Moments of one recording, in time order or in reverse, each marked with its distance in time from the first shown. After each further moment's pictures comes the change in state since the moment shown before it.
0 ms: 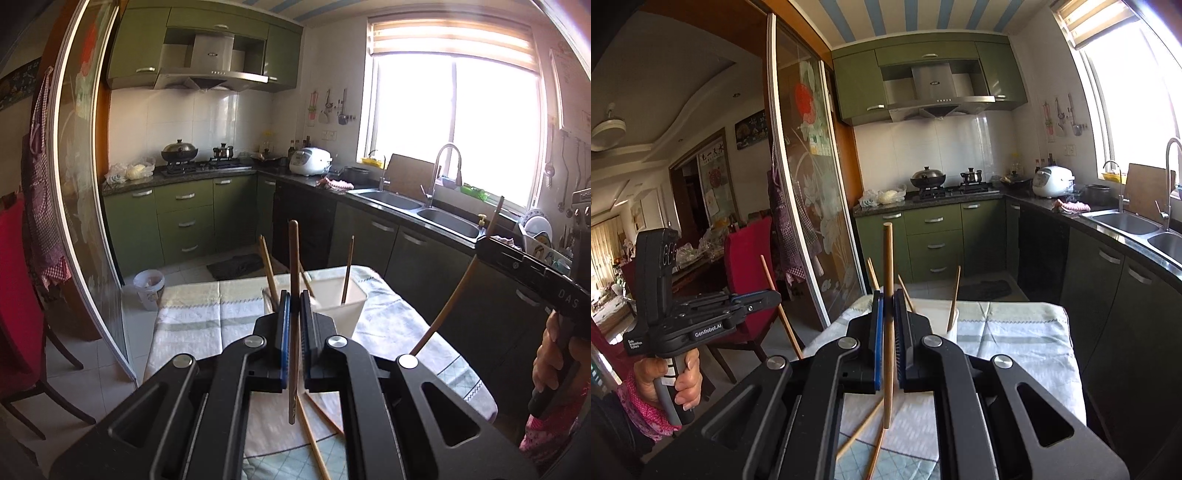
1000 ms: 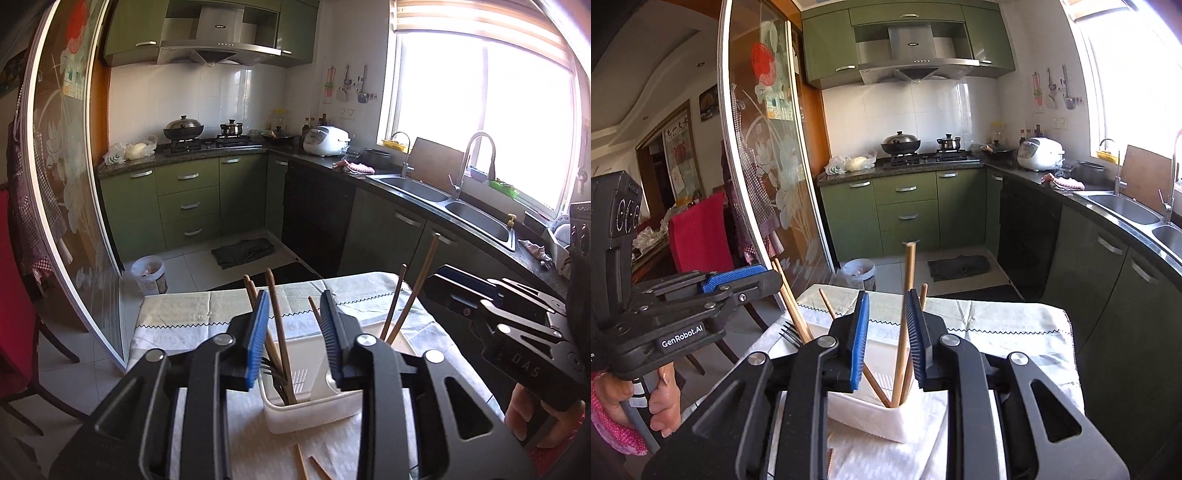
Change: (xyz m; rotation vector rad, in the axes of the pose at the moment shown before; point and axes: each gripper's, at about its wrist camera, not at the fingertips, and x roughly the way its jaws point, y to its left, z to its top) left arm 0.144 0.009 0.029 -0.045 0.109 0.047; right arm 0.160 -0.064 0.001 0.014 0.170 -0.095
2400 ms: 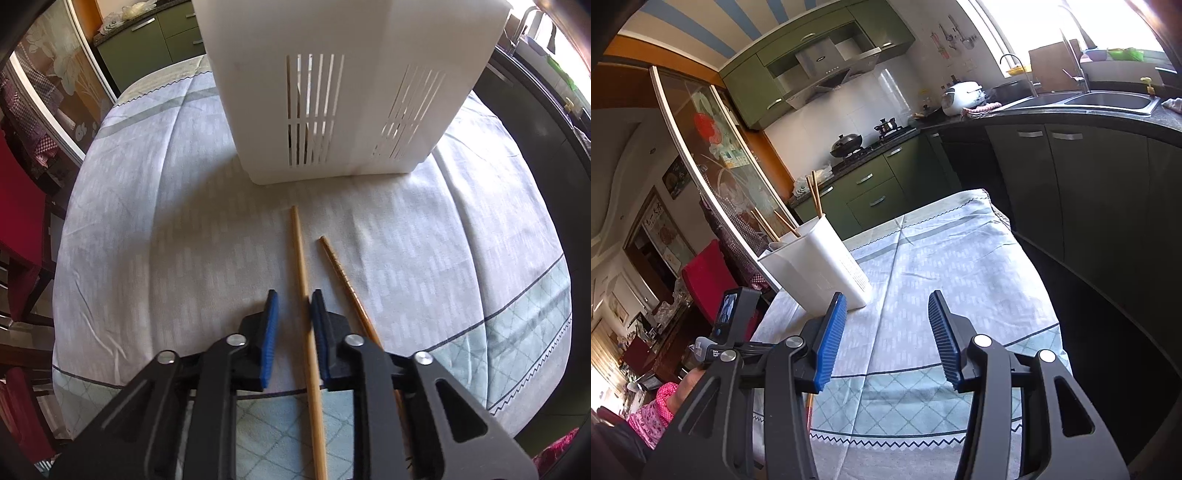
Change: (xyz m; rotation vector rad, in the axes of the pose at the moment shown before) left arm 0.078 -0.022 -0.181 -0.022 0.683 0.129; right arm -0.179 -0.099 -0.183 0.407 0.001 -0.014
